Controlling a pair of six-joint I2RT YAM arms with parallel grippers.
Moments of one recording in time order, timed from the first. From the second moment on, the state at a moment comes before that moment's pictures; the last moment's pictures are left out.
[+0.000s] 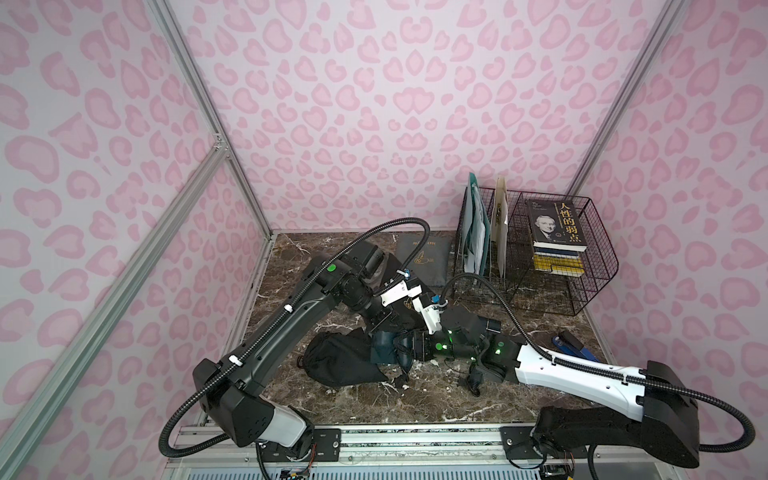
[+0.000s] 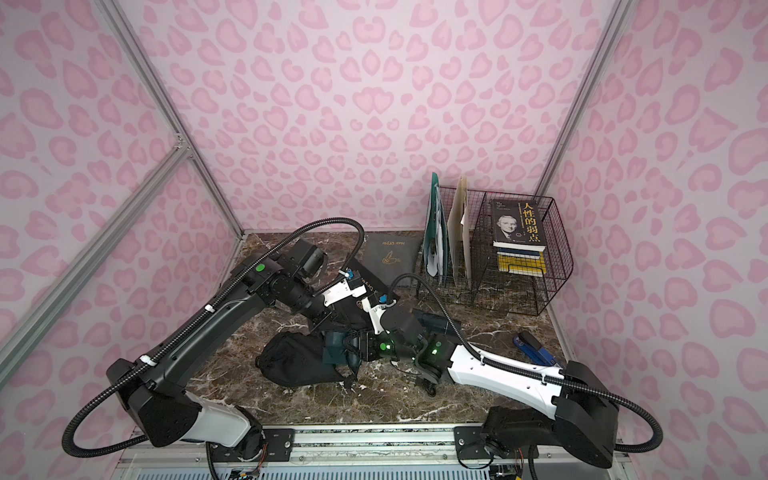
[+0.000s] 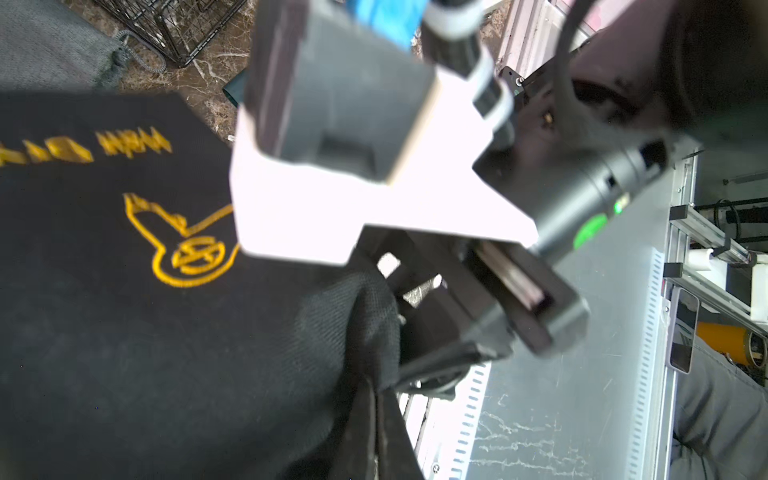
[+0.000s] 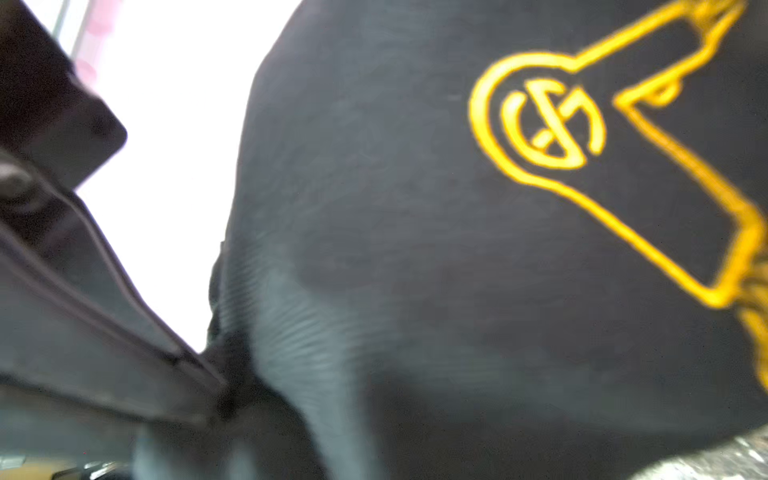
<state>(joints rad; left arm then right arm) -0.63 1.47 1.57 -1.32 0.57 0.39 0.99 1.25 0.79 -0.01 -0.20 0.83</state>
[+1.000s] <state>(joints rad) -0.65 1.47 1.53 -1.32 0.60 0.39 0.86 1.05 0.63 0.15 -0.24 1.06</state>
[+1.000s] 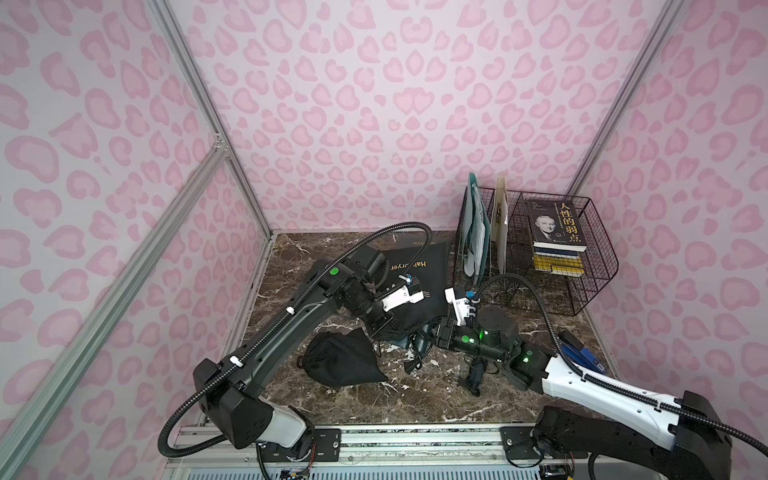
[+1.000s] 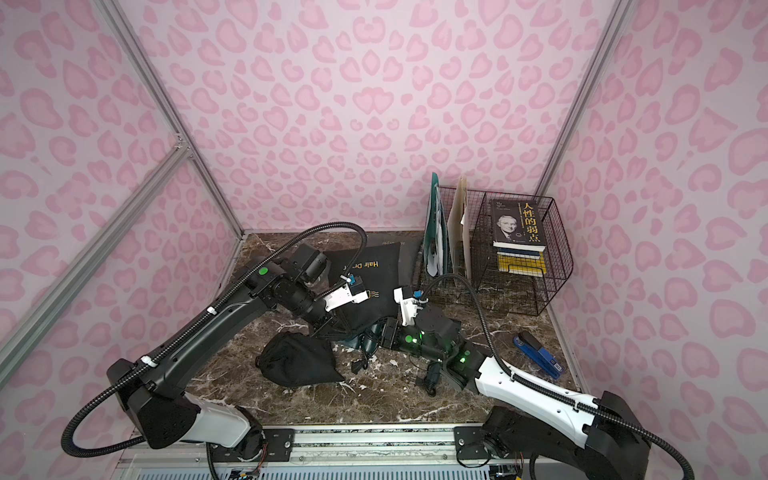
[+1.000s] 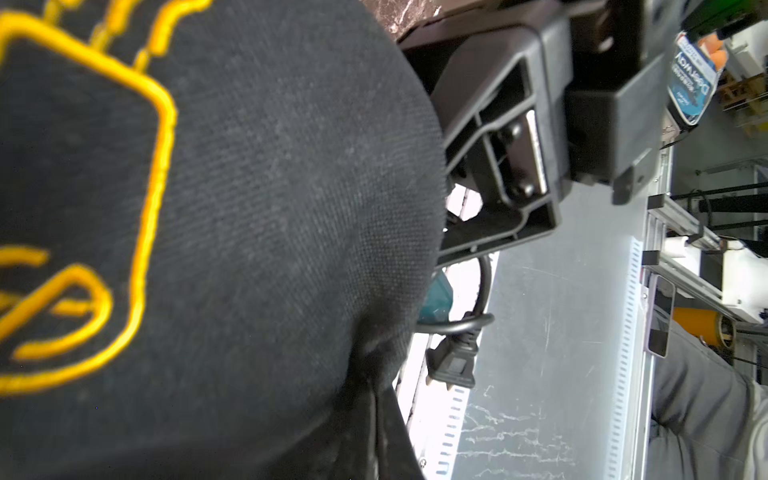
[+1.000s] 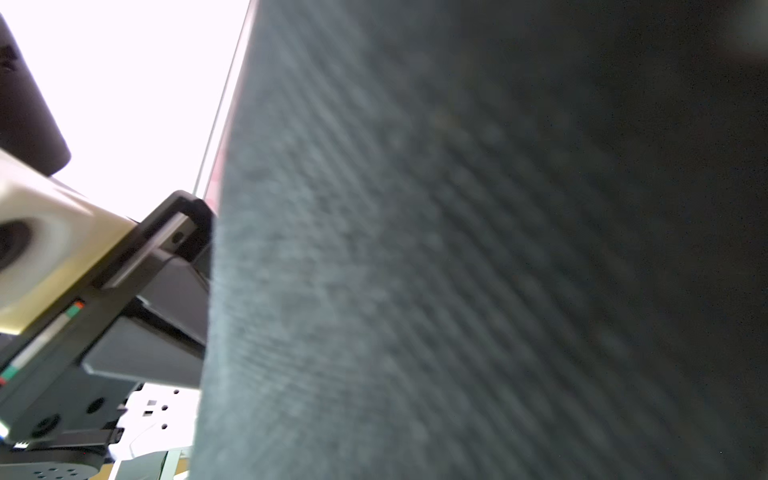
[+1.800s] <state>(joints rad) -0.66 1.41 1.35 -1.25 0.60 0.39 0.79 0.98 0.55 0.20 -0.18 1.21</state>
